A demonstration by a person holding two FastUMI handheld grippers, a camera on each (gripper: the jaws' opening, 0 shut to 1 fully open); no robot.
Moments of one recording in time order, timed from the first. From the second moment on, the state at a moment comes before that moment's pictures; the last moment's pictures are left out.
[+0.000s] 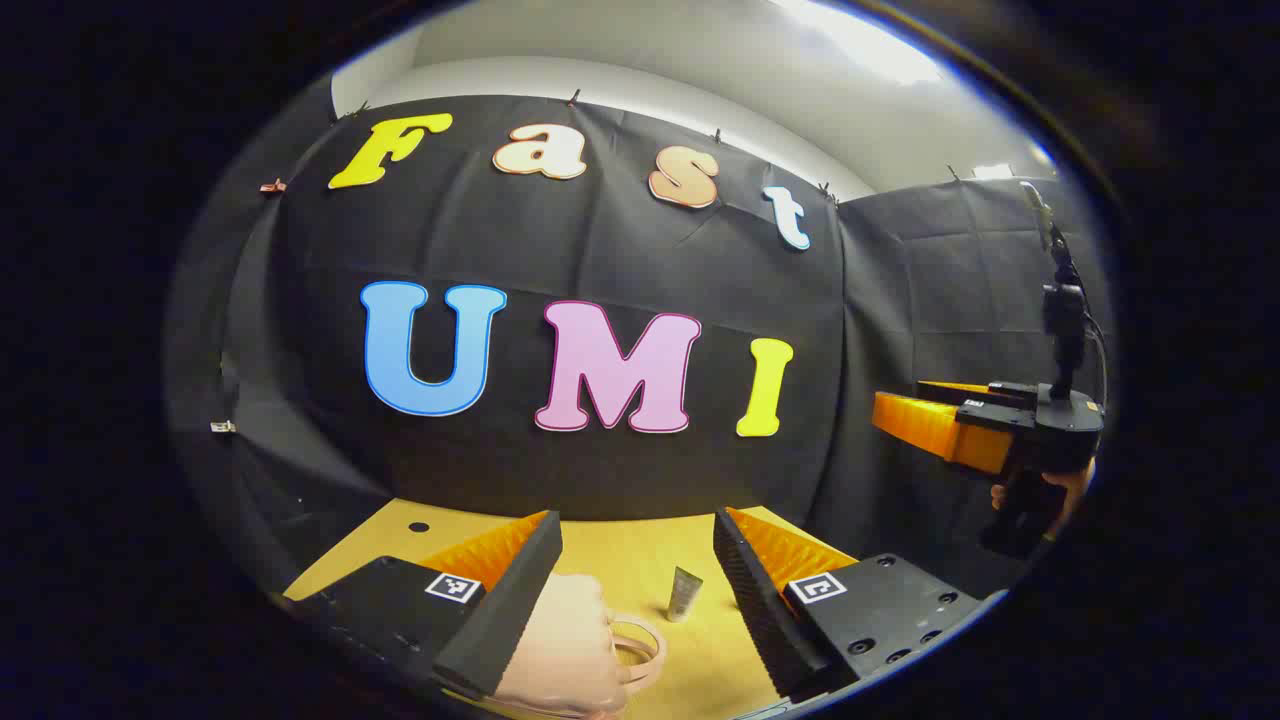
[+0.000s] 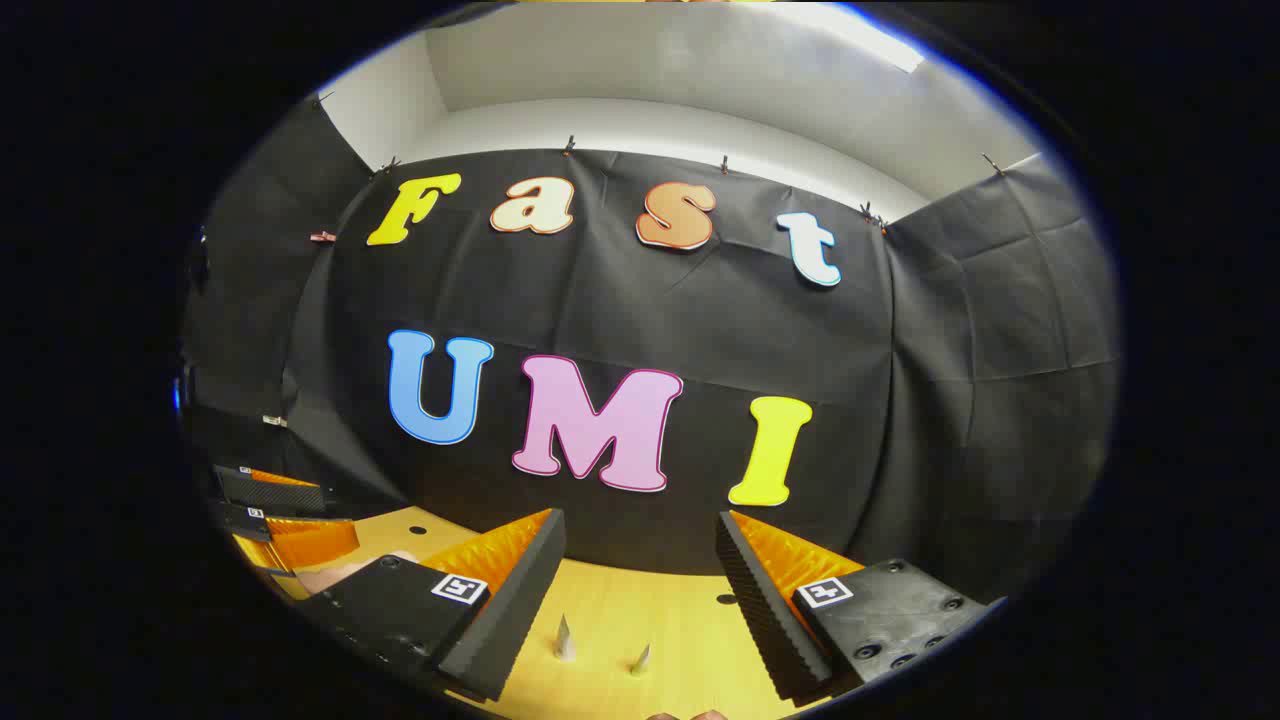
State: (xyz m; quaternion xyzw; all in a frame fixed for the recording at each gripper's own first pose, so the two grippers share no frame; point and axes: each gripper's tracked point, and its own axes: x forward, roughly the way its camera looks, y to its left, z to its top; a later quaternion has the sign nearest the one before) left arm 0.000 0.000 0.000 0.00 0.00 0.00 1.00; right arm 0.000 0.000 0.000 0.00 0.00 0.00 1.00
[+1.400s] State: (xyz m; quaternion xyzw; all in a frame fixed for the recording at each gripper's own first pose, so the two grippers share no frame) left arm 0.075 -0.032 -0.122 -0.10 0.20 0.03 0.97; right arm 0.011 -0.041 -0.031 0.00 0.02 -0.02 1.00
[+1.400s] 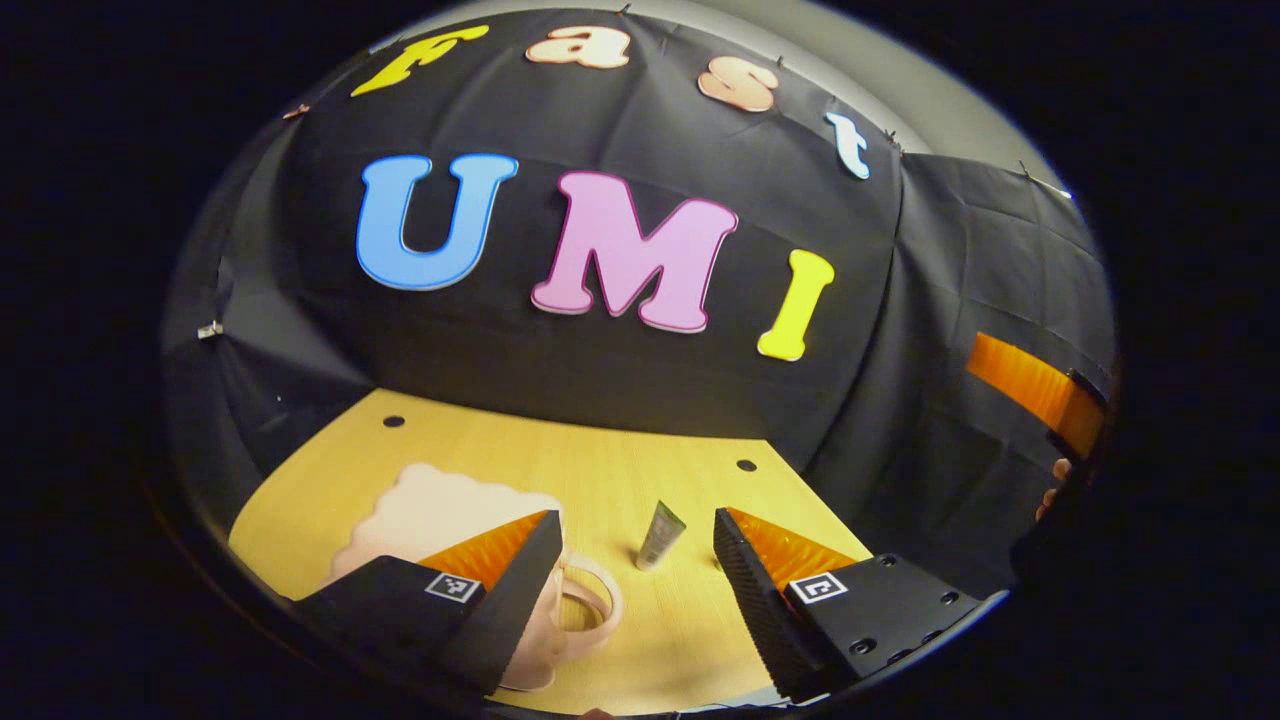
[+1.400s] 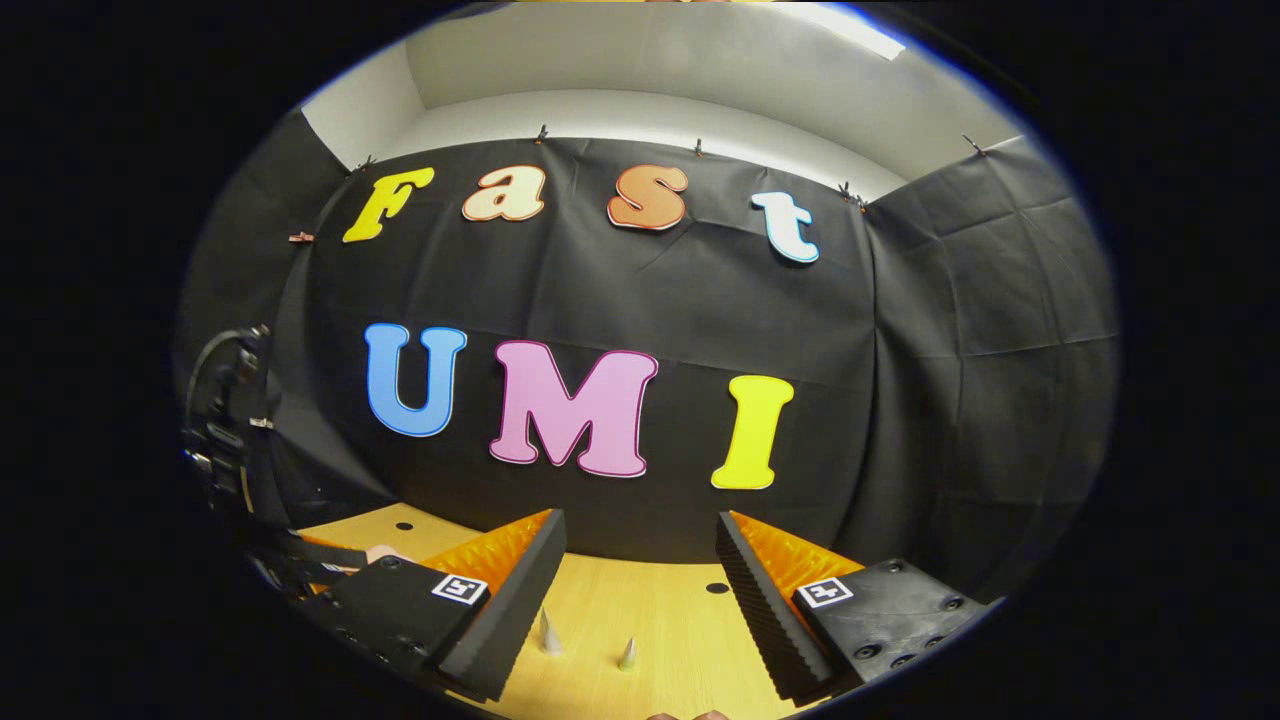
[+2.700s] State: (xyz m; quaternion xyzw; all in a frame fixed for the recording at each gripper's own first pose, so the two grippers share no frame) left arm 0.128 -0.011 -0.251 -0.09 0.53 0.03 0.85; right arm 0.095 -0.123 -0.156 0.05 0.14 0.04 0.99
